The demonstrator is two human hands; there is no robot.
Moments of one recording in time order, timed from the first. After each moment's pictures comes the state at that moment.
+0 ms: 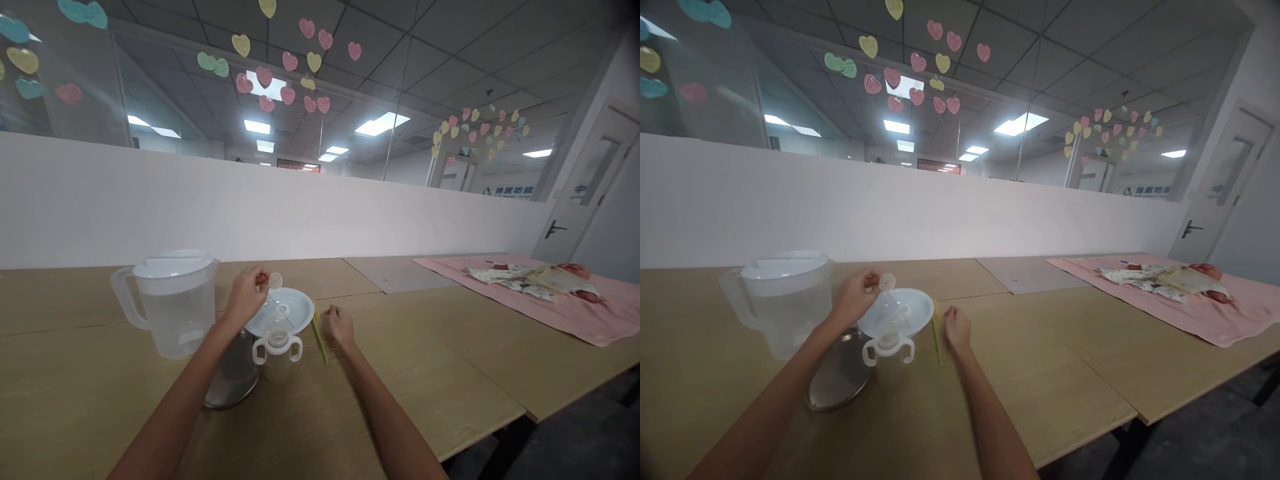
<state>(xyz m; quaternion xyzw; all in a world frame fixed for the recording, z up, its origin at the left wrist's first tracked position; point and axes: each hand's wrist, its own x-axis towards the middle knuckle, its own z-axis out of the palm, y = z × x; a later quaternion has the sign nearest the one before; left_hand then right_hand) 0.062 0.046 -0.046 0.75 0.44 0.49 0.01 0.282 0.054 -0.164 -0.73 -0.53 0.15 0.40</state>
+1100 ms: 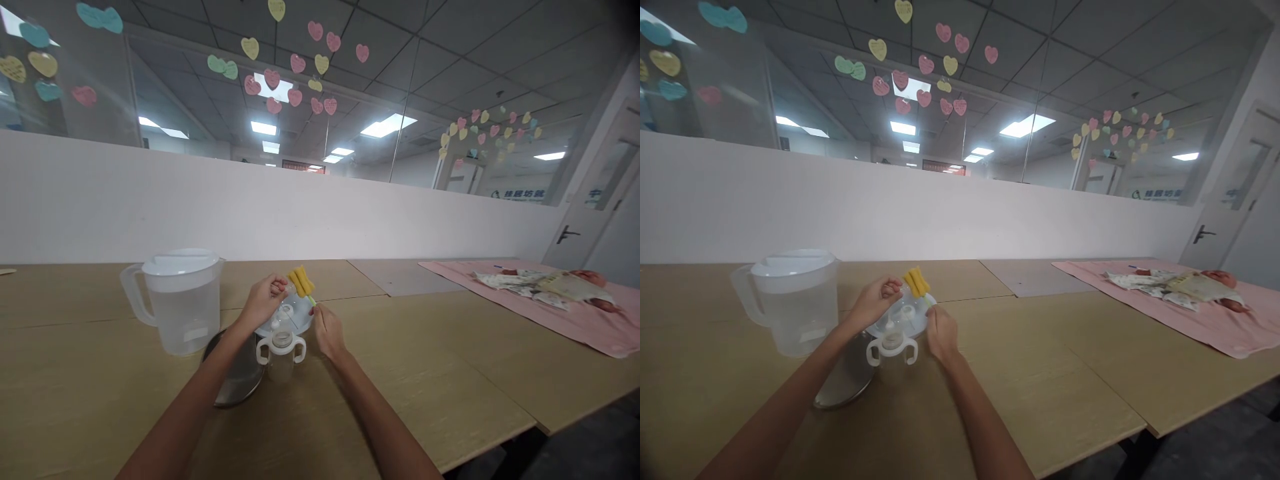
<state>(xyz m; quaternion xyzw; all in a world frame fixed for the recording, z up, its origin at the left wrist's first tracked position) 0.079 0.041 -0.057 0.74 0.42 0.48 0.21 0.244 0.032 -0.152 -0.56 -0.68 0.01 0.48</state>
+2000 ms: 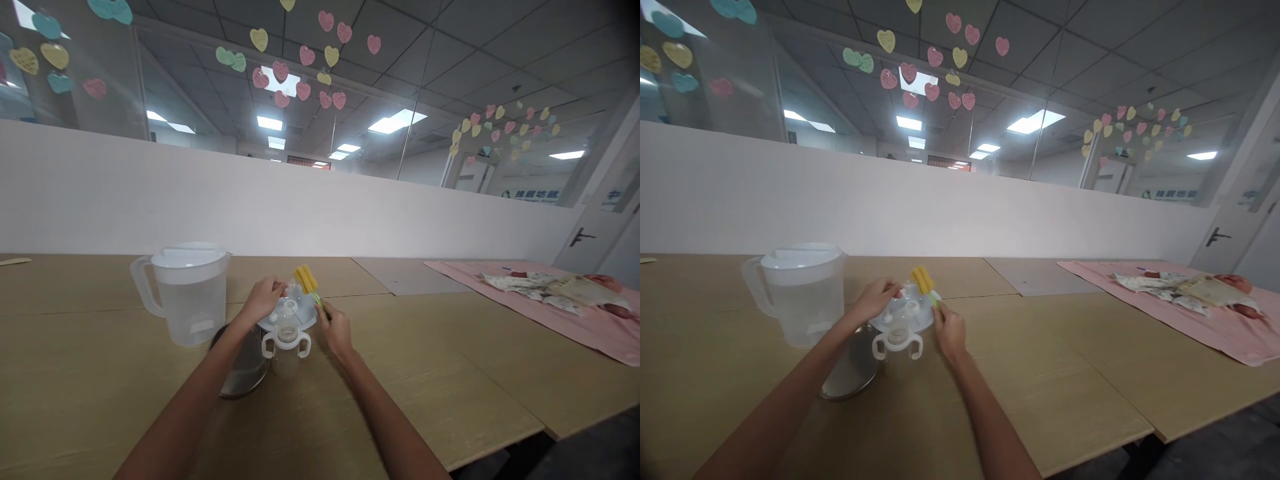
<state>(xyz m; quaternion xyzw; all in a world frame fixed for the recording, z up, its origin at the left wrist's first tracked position) 0.067 0.052 -0.063 0.74 0.50 0.41 0.19 0.251 0.035 -0.159 -0.59 -0.66 0.02 0.46</state>
